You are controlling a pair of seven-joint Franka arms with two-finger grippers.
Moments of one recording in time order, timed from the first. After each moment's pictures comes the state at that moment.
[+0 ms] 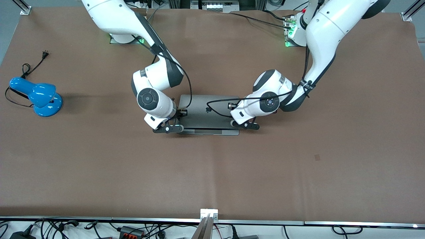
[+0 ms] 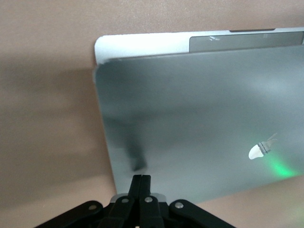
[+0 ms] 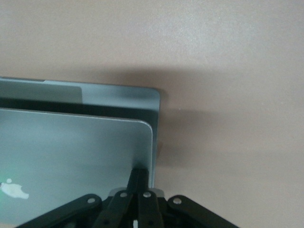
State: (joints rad) left arm -0.10 0.72 -0.56 -1.73 -0.01 2.24 -0.47; right arm 0.57 0.63 -0.04 -1.67 0.21 2.19 0.35
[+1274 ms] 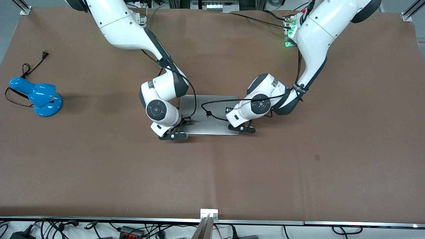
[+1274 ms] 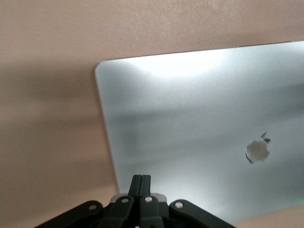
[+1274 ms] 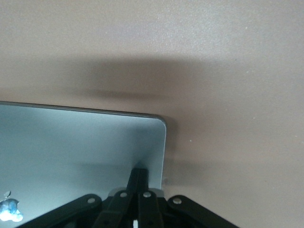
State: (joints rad) left arm -0.17 0.73 -0.49 -1.66 0.04 2.19 -0.48; right arm 0.57 0.75 -0.04 -1.58 0.21 2.20 0.35
